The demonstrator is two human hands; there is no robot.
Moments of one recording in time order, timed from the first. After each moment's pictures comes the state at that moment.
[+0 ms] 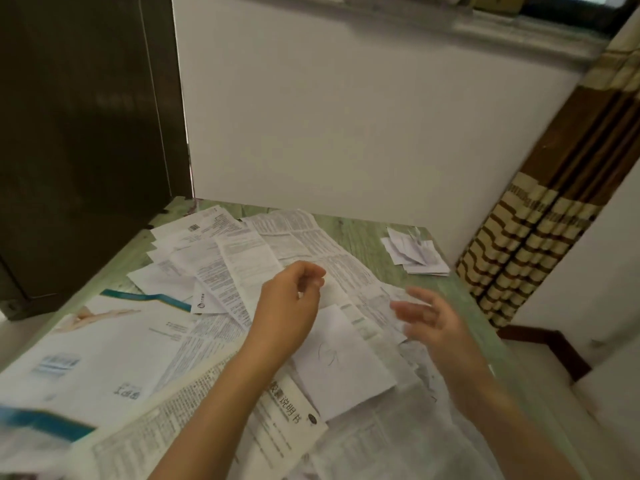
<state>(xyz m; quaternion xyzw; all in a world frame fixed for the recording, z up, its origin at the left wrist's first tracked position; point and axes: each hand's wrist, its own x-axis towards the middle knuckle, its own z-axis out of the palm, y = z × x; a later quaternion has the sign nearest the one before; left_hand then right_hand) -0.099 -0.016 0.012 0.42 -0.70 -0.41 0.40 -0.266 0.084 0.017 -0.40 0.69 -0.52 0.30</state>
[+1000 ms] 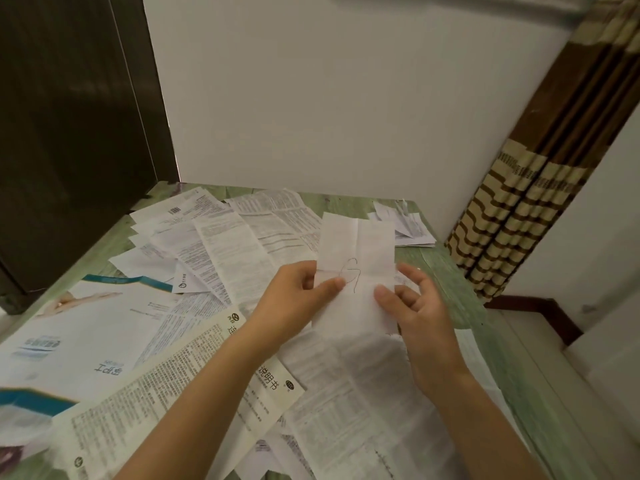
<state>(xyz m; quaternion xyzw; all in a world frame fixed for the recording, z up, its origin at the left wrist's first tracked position) -0.114 0.011 0.019 0.37 -0.67 -0.57 0.31 -0.253 0.094 0.002 -0.31 0.58 -0.66 0.36</state>
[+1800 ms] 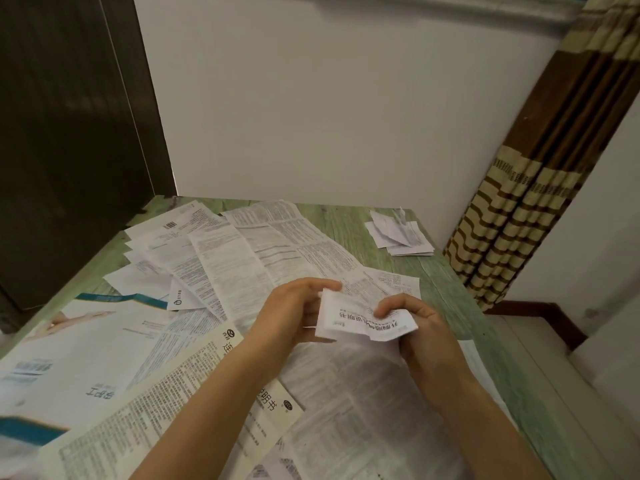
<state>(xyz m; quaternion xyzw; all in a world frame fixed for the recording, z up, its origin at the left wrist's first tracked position) -0.119 0.007 0.017 0.38 -0.50 -0.73 0.28 -0.265 0.092 0.002 -0.31 0.57 -0.63 0.43</state>
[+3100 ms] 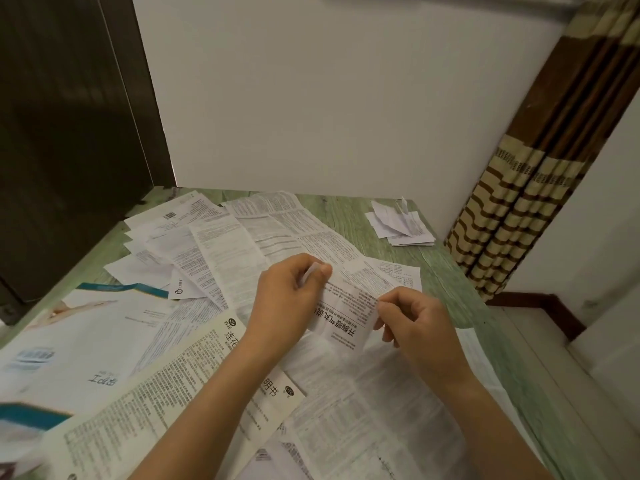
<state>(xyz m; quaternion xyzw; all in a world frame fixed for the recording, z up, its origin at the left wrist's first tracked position) -0.119 0.006 0.008 0.37 -0.71 -0.41 0.43 -0.259 0.100 -0.001 -0.47 0.67 -0.52 0.25</state>
